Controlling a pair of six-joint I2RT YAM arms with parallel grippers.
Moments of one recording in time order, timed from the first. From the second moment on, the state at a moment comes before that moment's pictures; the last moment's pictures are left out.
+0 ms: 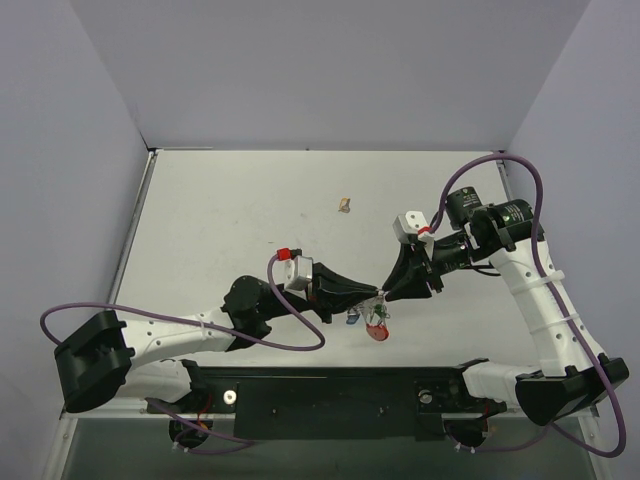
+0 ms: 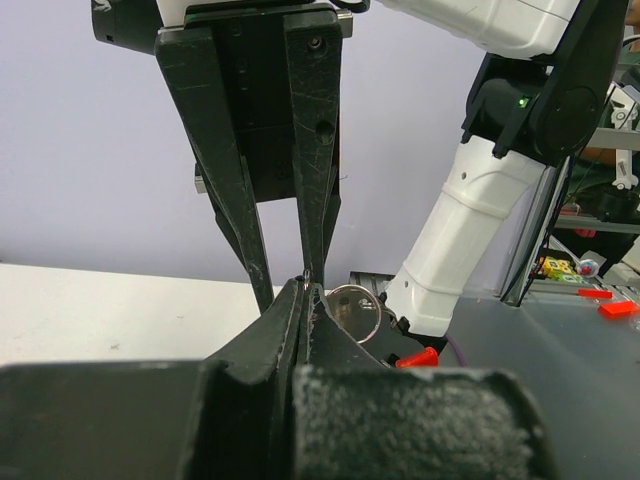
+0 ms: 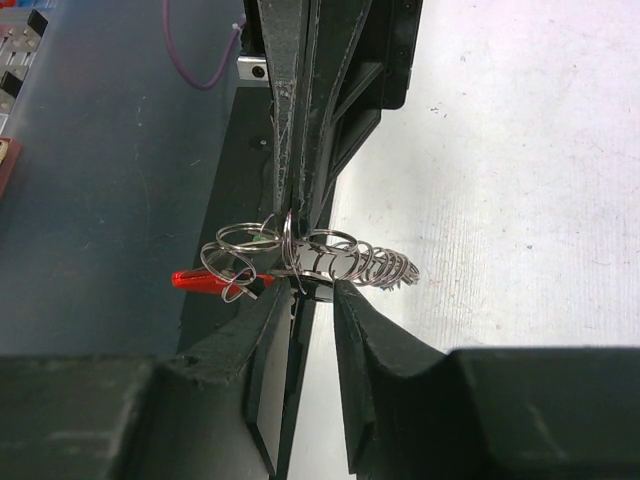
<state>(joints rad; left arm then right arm) -1.09 1.24 0.60 1.11 0.38 -0.31 0.34 1.23 1.43 -1.55 -1.16 -1.19</state>
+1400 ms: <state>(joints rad) -1.09 1.29 0.58 1.26 0.38 -0.37 0.37 1.18 1.33 -1.31 -1.17 -0.73</state>
